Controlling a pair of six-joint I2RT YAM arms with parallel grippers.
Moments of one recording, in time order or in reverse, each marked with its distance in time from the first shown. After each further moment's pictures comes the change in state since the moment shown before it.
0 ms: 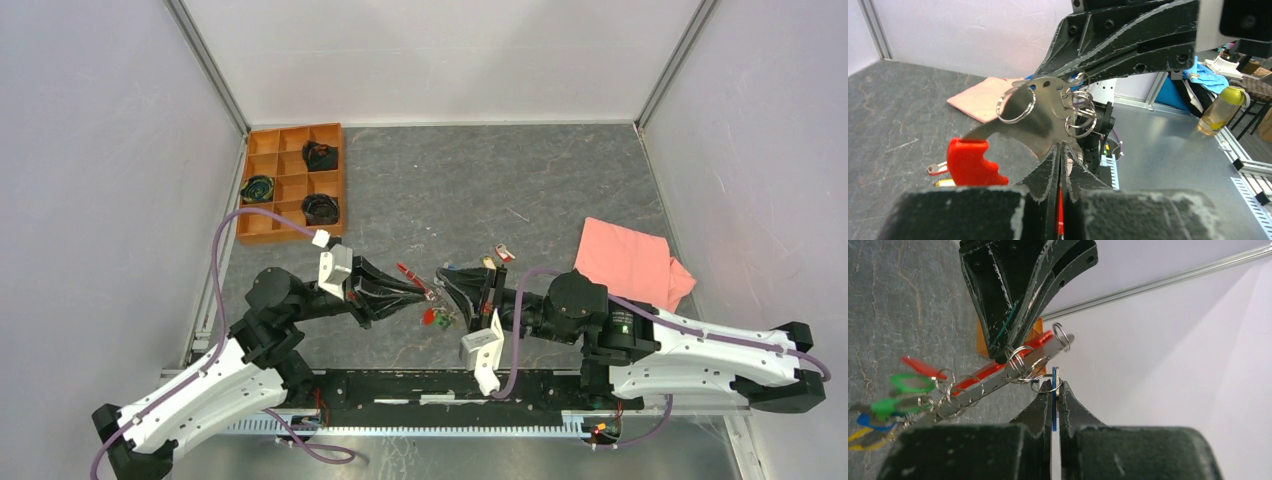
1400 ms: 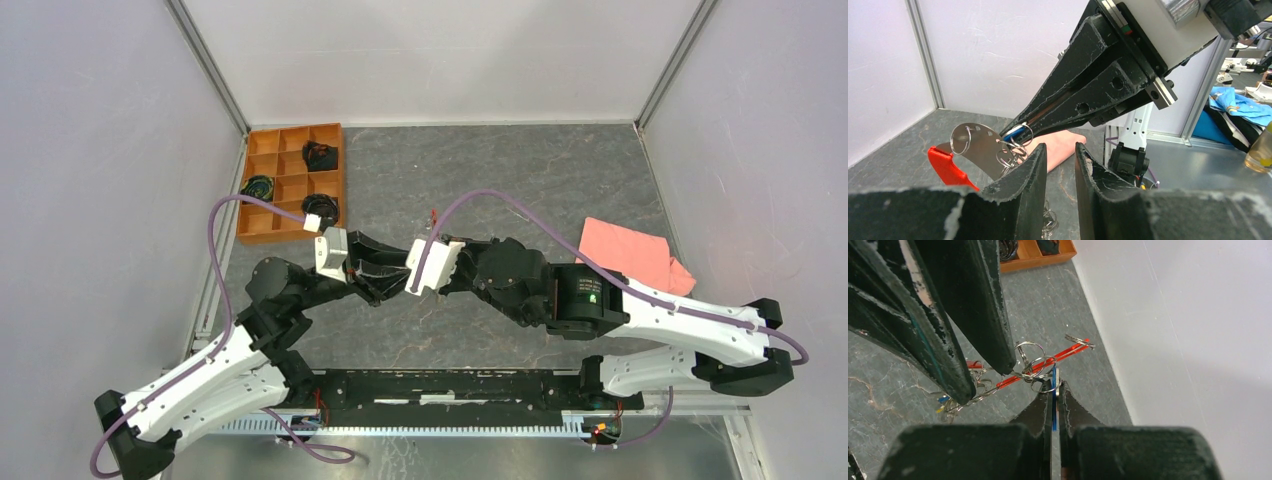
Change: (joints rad) left arm -0.001 0.102 0.078 0.157 -0.104 0.055; right arm -0.003 0.335 0.457 -0.430 0.501 0.594
